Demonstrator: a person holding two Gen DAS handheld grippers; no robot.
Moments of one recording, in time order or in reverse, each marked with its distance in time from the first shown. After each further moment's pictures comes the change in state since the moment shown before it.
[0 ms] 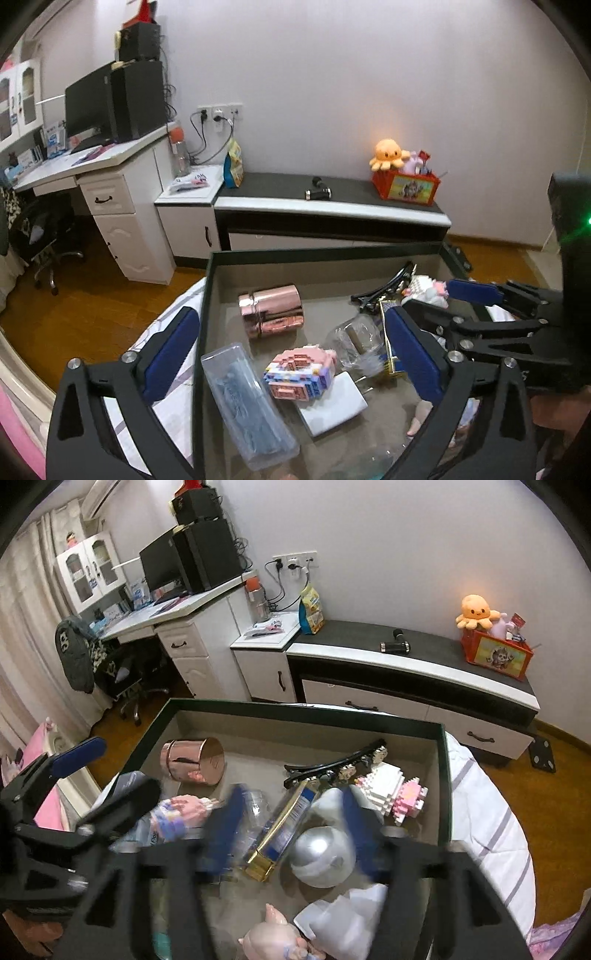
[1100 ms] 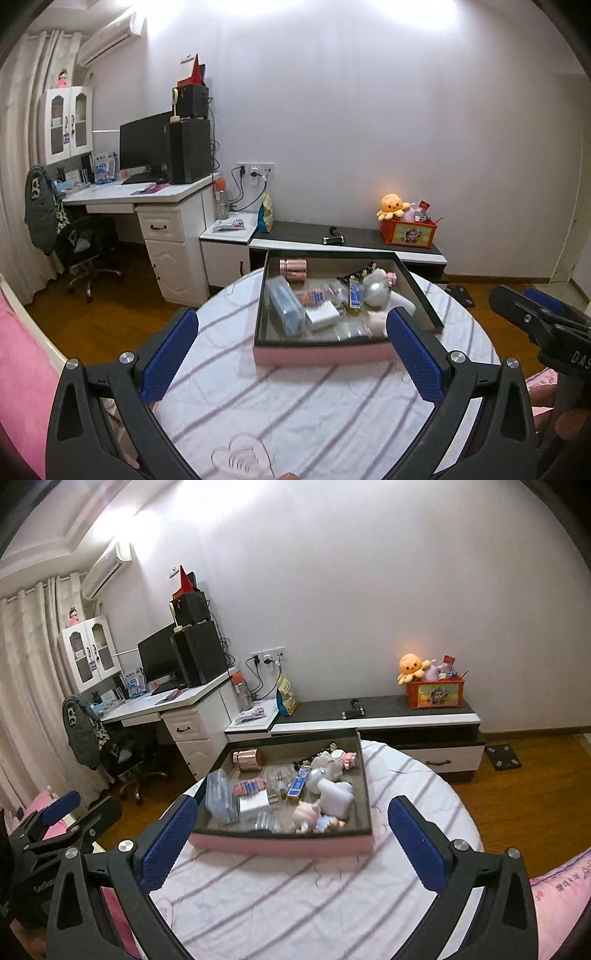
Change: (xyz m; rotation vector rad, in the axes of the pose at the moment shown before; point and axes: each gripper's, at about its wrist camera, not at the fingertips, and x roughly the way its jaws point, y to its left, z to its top) left arm -0.243 -0.016 -0.107 -0.031 -0.218 0.091; right arm -0.228 0.060 -0.138 0.110 -0.383 -0.102
